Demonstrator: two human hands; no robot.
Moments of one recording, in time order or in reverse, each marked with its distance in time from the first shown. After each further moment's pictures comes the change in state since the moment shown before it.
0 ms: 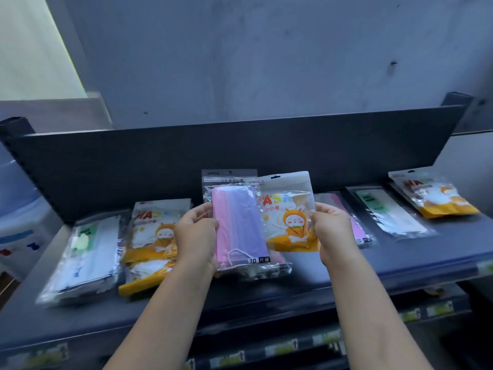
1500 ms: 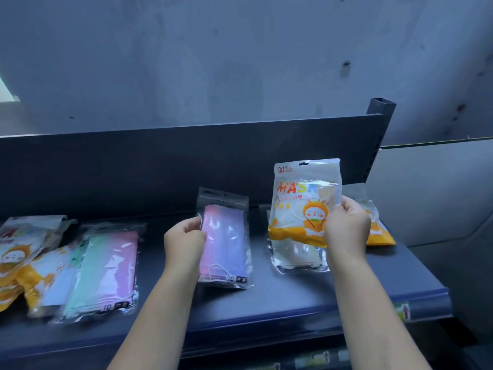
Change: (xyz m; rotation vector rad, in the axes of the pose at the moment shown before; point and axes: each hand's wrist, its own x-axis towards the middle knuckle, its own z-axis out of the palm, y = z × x) left_hand -0.043 -0.125 0.272 0.241 0.065 0.090; right_hand 0.216 -0.037 -0.275 -0.121 0.351 -0.289
